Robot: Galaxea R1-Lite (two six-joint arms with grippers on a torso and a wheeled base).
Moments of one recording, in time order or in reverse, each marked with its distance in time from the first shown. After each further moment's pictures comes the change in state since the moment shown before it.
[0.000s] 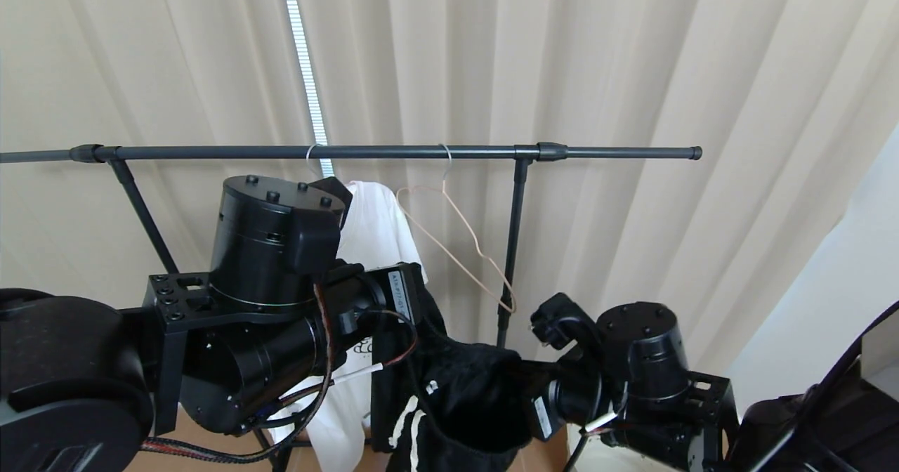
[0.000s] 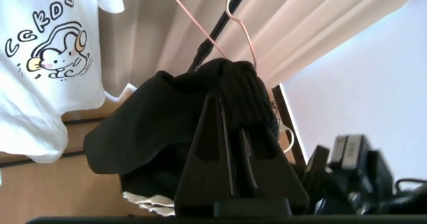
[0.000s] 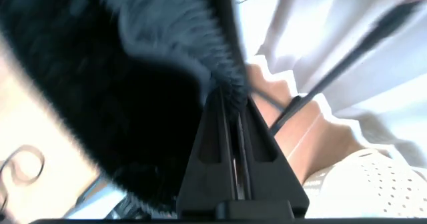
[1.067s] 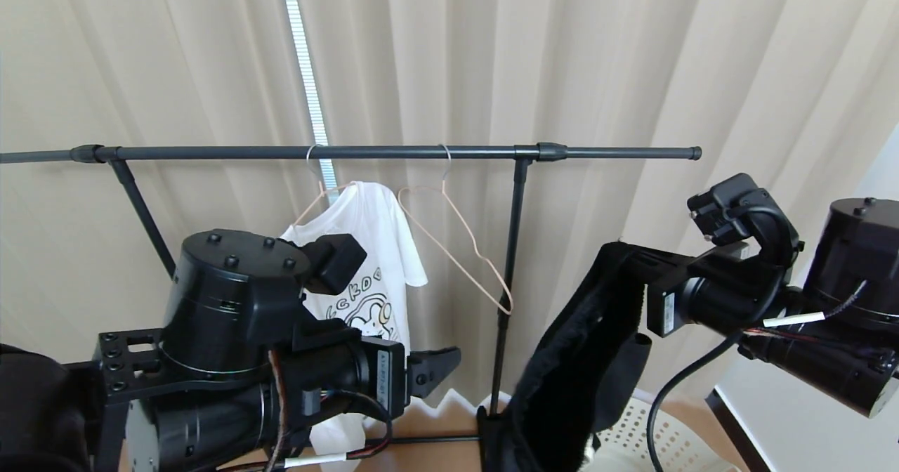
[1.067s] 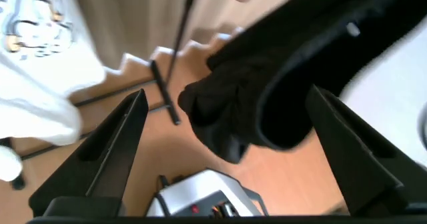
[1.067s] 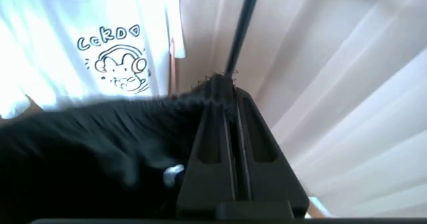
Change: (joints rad) left arm 0.006 -0.084 0.163 0.001 -0.304 0.109; right arm -0.210 -0.412 -0.013 0.106 -0.091 -0.234
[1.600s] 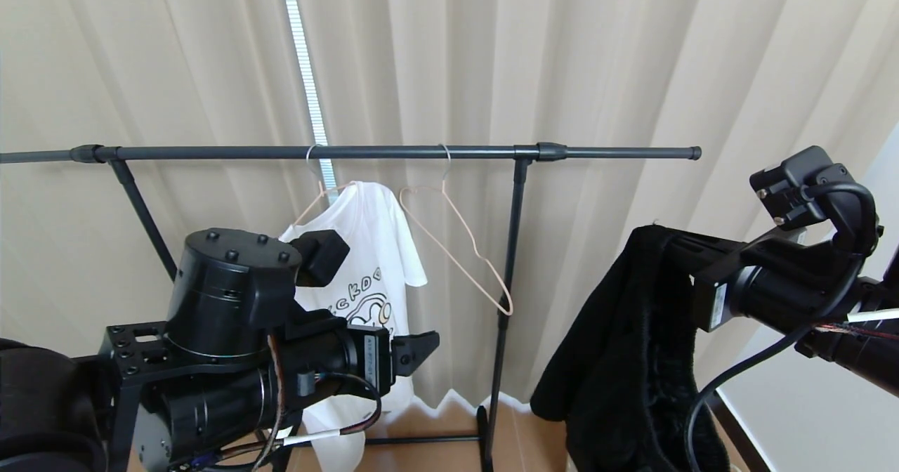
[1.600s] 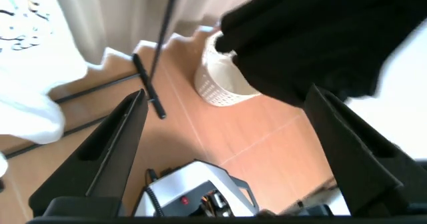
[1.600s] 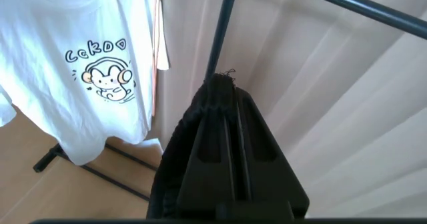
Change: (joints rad) left arm 0.053 0.035 0.014 -0.039 0.072 0.008; right arm -0.004 -0.130 -0.019 0.101 -0.007 -0.024
